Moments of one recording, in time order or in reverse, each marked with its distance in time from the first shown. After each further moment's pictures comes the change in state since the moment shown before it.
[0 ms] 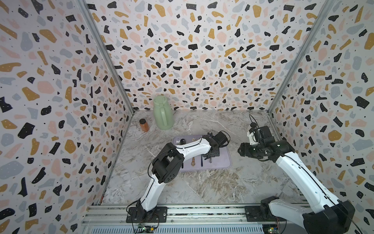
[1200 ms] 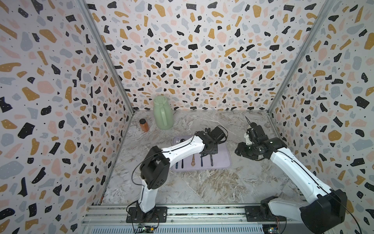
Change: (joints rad) left arm 0.015 -0.318 -0.085 -0.106 -0.010 0.061; right arm 0.074 0.111 0.001 0.036 -0.021 0.154
